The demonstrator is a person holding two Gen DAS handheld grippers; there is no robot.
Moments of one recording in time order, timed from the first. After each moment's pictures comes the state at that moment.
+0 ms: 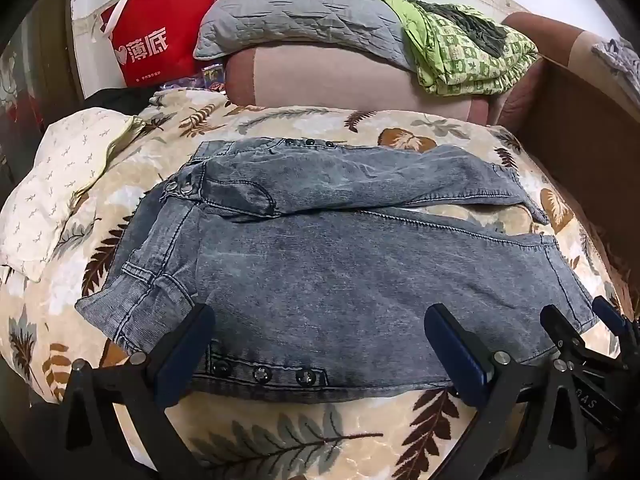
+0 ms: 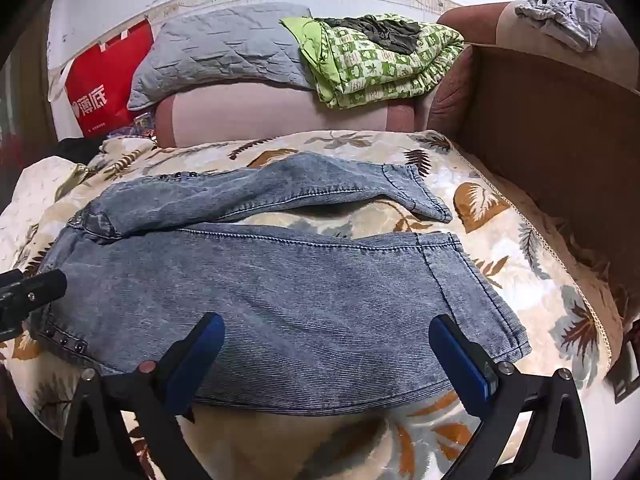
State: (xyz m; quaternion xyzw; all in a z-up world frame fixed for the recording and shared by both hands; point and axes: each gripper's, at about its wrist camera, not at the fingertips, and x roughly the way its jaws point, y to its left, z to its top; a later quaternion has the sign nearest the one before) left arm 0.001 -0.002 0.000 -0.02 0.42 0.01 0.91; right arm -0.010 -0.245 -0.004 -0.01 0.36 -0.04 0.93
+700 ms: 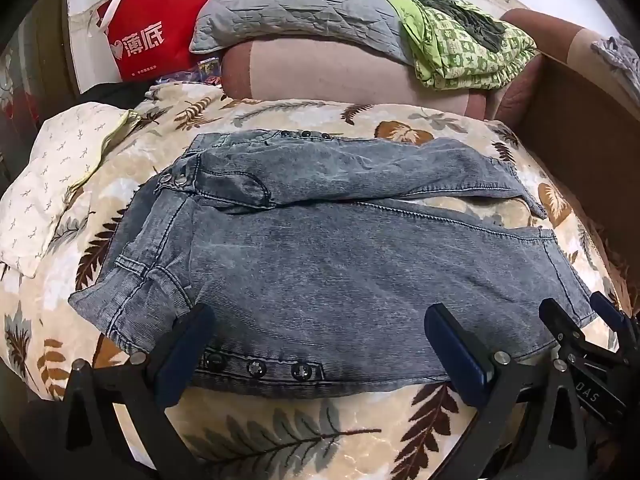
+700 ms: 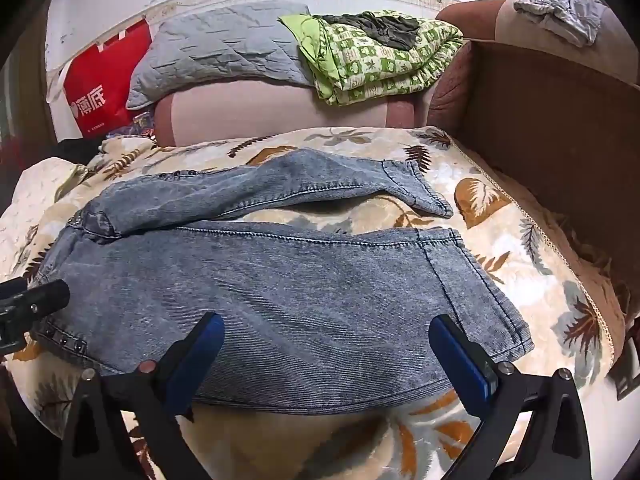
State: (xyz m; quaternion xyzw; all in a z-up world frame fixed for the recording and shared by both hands) left arm -0.001 -0.002 -0.006 -0.03 0.43 0.00 0.90; right arm -0.009 -0.246 -0.008 0.00 0.36 -0.04 0.93
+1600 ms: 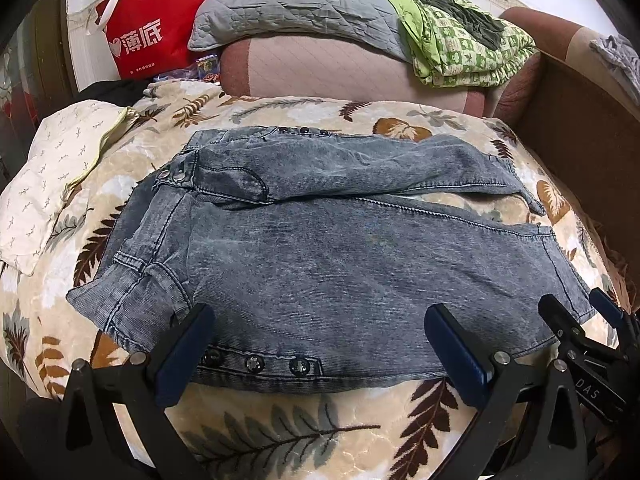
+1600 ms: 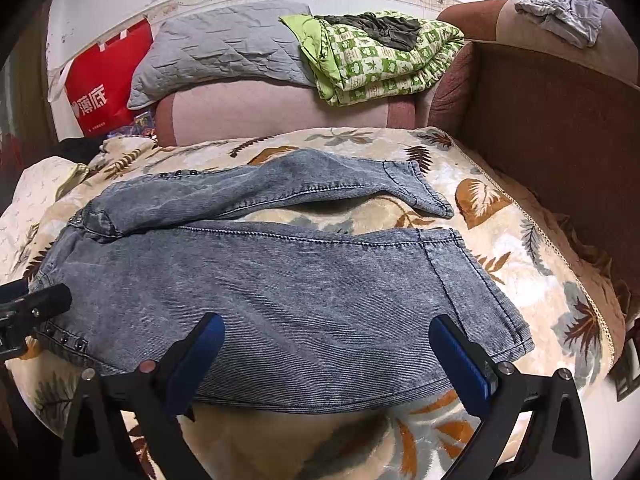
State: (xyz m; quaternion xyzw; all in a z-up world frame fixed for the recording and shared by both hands) left arm -0.004 -0.003 -0.007 -0.03 0.43 0.00 0.90; right arm -0.010 -0.246 -0.008 0.00 0.36 -0.04 0.93
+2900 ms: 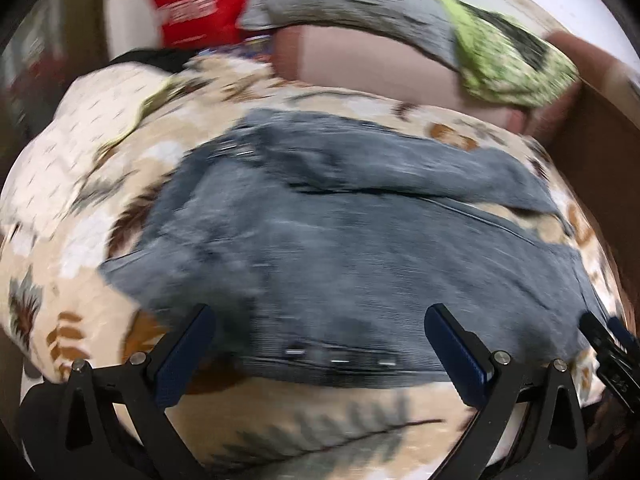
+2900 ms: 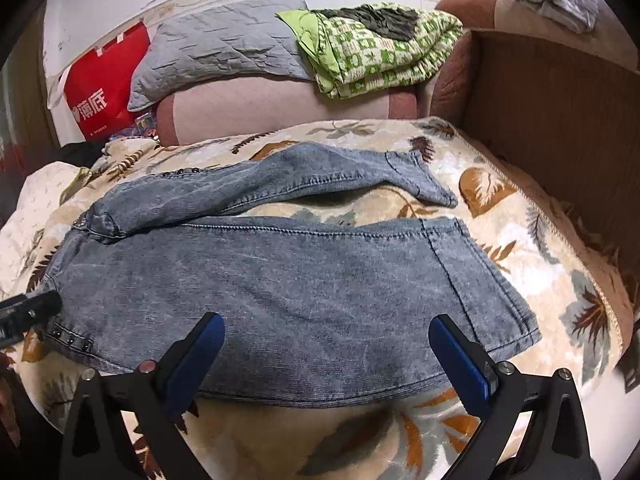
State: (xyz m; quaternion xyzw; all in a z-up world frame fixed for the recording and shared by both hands) left arm -0.010 0.074 -0.022 -0.09 0.44 0.06 0.89; right arm -0.010 -0.253 -0.012 0.03 0.38 -0.02 0.92
